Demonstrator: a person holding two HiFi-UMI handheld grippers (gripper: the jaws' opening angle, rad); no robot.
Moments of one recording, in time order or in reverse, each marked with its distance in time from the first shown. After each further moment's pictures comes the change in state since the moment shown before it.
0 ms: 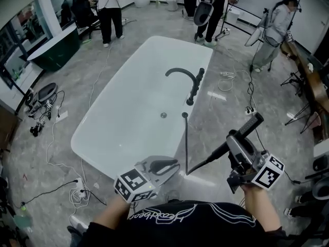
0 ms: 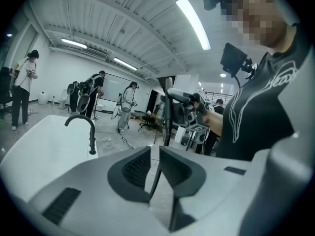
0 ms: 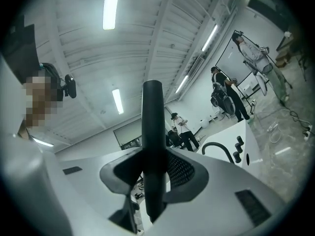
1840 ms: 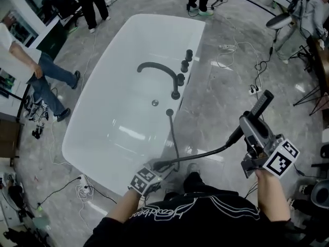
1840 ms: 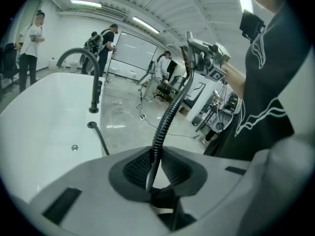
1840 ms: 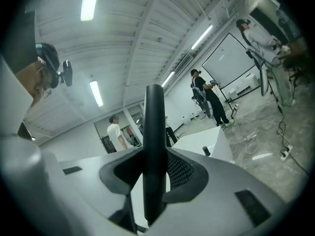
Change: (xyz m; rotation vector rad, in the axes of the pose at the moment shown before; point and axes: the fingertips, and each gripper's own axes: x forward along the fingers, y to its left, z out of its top) left arm 0.183 0.104 -0.133 -0.231 0.367 0.072; right arm 0.008 -0.237 0.081 -0.027 0.101 -0.185
